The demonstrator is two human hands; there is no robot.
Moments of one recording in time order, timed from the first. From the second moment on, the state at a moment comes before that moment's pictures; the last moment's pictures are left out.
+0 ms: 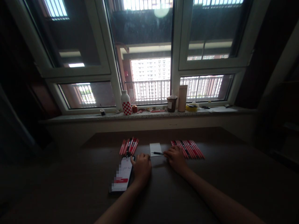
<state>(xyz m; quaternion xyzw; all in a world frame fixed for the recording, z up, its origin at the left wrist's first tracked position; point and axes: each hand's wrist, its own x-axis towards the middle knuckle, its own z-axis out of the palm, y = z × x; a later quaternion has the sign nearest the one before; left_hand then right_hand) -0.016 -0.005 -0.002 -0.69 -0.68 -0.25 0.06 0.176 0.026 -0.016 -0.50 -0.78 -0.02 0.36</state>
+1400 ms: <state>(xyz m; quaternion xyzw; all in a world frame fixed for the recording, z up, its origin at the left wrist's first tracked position) -0.010 -0.006 -0.001 -0.71 -0.66 -0.23 0.12 0.177 0.025 -0.015 -0.58 -0.74 -0.06 0.33</state>
